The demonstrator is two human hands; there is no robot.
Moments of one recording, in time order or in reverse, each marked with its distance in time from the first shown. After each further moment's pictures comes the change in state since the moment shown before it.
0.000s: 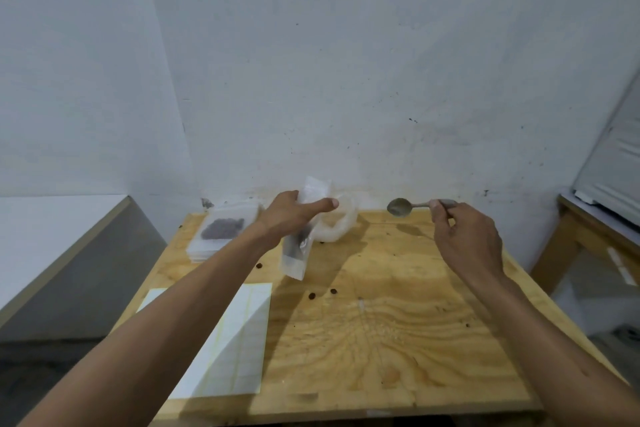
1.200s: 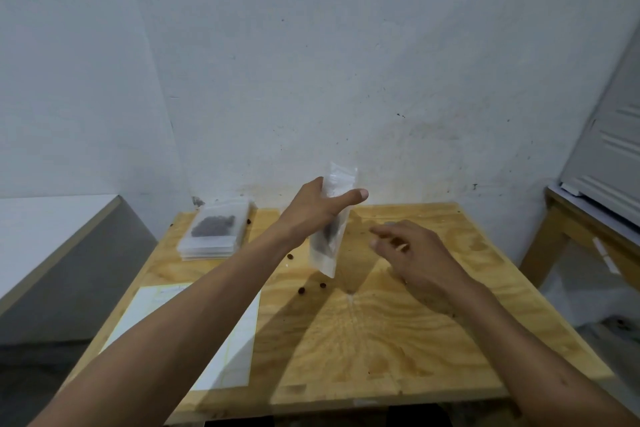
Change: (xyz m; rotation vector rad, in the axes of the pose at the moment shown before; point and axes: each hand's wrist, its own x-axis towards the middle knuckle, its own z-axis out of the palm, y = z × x) left_hand -0.021 0.034 0.047 0.005 -0.031 0.158; right_hand -0.036 -0.015 0.001 0.269 -0.531 -0.045
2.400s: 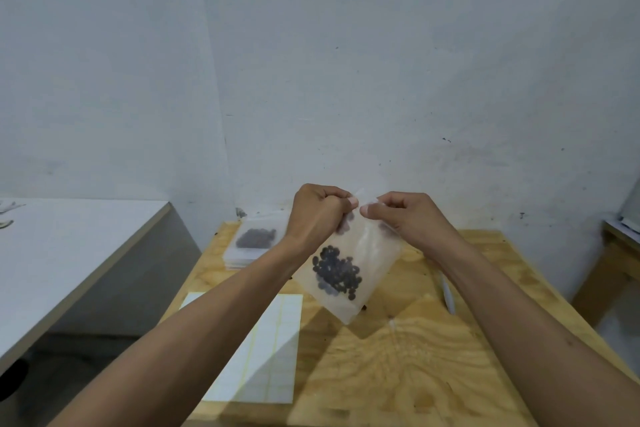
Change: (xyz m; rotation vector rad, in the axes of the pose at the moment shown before) left_hand -0.025 0.009 -0.057 -0.210 0.262 0.038; right_hand 0.064 -0.105 0.009 0.485 -0.063 0.090
